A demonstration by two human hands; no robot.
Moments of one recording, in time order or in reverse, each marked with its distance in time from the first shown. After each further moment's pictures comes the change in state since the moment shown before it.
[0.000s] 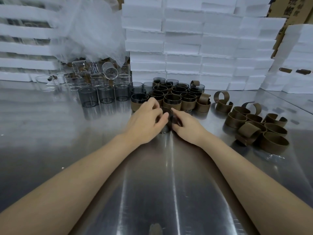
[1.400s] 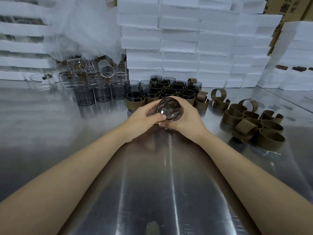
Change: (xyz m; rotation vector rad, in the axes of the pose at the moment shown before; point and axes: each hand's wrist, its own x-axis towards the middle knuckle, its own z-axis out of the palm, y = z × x) left_hand 0.003 0.002 -0.008 -0.882 -0.249 -0.356; right_hand -0.005 -0.006 0.000 0.489 0.319 -0.168
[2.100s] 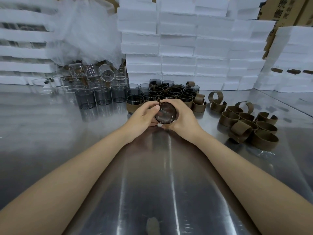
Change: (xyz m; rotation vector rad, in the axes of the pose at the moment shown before) left_hand 0.000 0.006 0.005 -0.123 0.108 -0.063; right_hand 0.002 -0.009 0.000 -0.121 -0.046 -0.147
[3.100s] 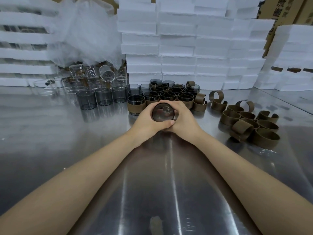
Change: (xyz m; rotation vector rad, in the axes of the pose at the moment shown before) left_hand -0.007 -0.002 0.014 0.113 0.090 0.109; right_hand -0.003 -0.009 0.005 0.116 -0.042 0.172
